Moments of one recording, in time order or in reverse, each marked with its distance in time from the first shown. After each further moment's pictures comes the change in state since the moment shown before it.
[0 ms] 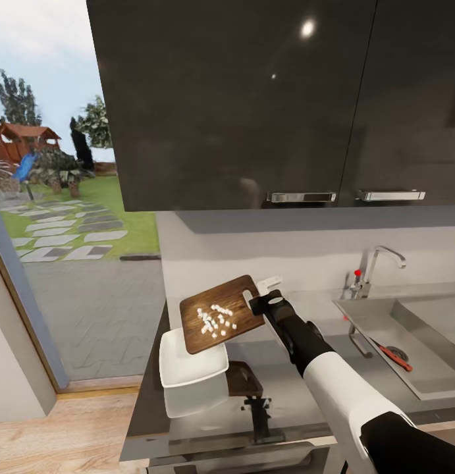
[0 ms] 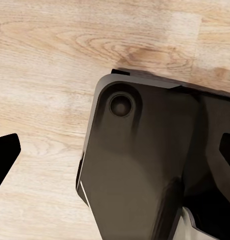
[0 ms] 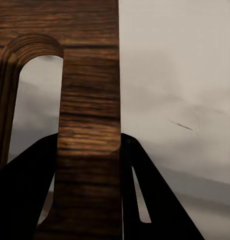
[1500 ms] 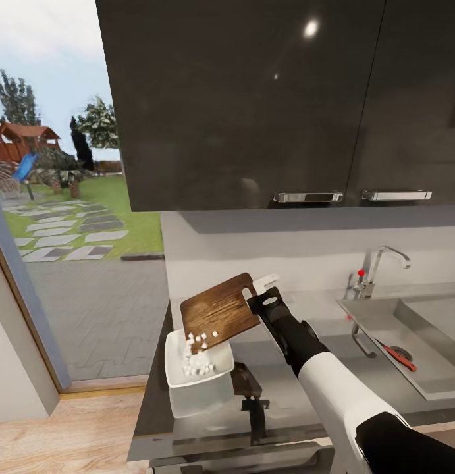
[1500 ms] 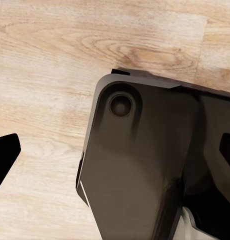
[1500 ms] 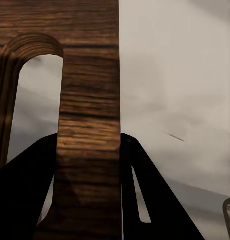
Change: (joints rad) left arm 0.000 0.000 0.000 0.000 0.000 0.000 0.000; right arm 0.000 0.026 -0.003 -0.002 0.088 0.000 -0.028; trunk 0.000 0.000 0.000
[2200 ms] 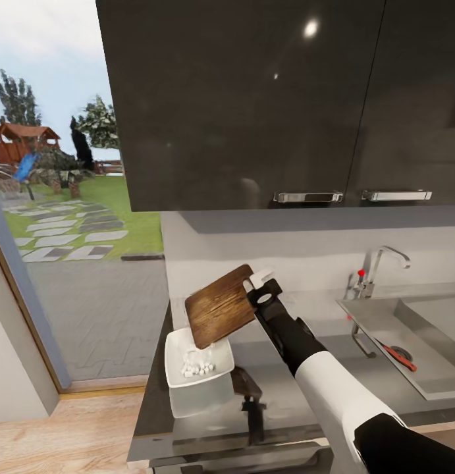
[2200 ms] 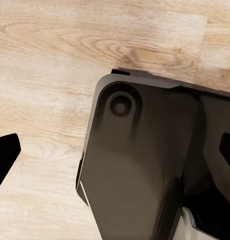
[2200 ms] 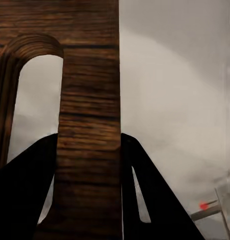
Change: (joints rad) left arm 0.000 0.000 0.000 0.000 0.000 0.000 0.000; right arm 0.000 0.015 0.020 -0.049 0.127 0.013 -0.041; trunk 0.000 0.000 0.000
